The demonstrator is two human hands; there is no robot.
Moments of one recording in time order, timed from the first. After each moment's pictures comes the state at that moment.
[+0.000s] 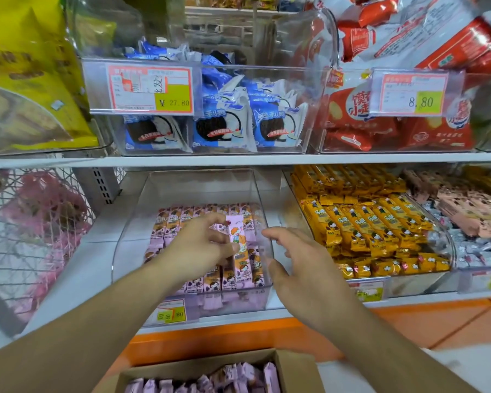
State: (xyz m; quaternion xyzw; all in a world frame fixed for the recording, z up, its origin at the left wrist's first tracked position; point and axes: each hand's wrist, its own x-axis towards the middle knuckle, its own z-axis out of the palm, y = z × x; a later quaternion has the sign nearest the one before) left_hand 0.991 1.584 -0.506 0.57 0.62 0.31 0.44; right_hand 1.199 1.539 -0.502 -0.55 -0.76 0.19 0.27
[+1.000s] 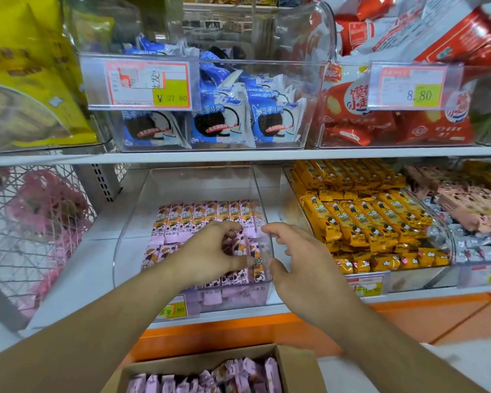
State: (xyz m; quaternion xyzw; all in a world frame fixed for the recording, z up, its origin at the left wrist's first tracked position) left_hand 0.997 1.592 -0.524 0.71 0.59 0.19 0.34; right_hand 1.201 1.541 -0.509 -0.55 -0.77 0.19 0.27
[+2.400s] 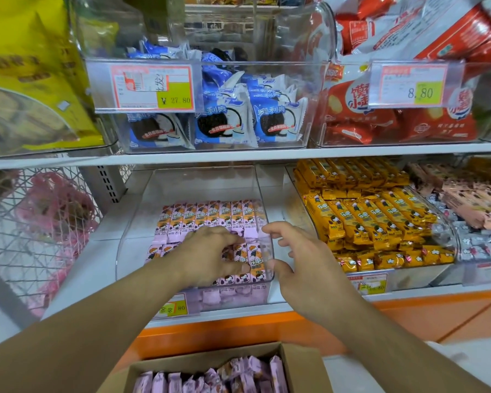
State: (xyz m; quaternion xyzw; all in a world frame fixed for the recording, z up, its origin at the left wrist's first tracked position) left_hand 0.975 1.610 -0.544 0.80 0.58 0.02 0.17; right_hand 1.200 1.542 -0.513 -0.55 -0.76 0.20 0.27
